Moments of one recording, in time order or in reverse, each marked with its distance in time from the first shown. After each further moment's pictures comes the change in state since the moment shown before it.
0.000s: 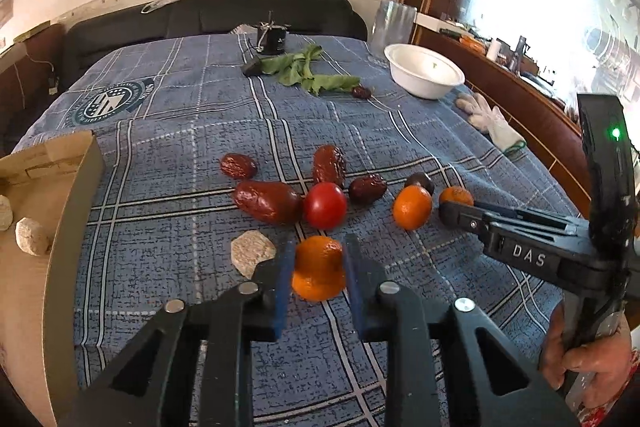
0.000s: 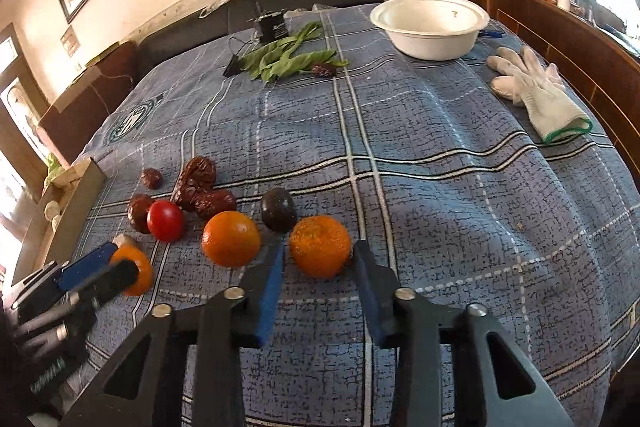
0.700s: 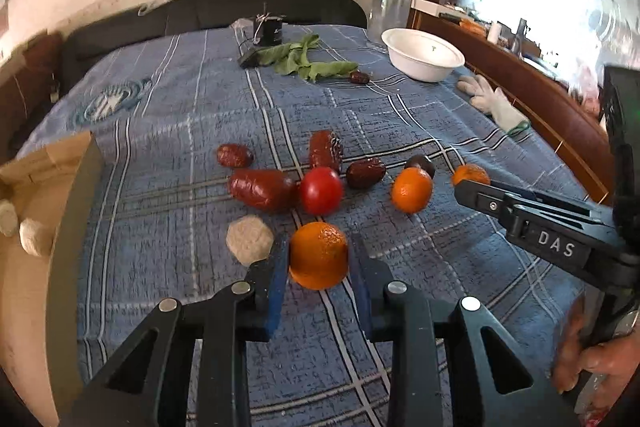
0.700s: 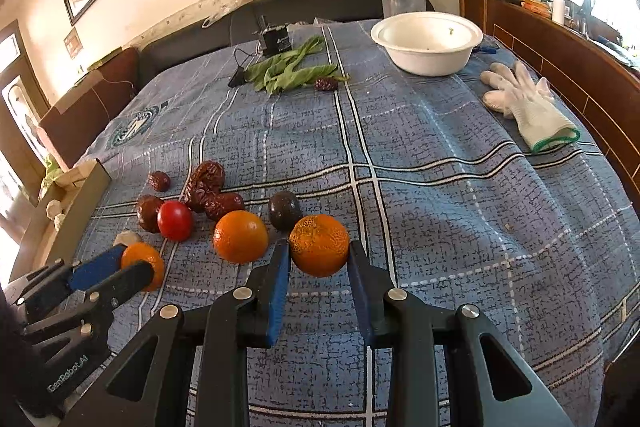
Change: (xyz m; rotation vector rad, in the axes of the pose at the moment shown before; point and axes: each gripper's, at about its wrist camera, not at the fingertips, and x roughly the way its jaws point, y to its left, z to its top) left arm 0.002 -0.005 -0.005 0.026 0.039 0.025; right arm -0.021 0.003 -0.009 0.011 -0.054 -0.004
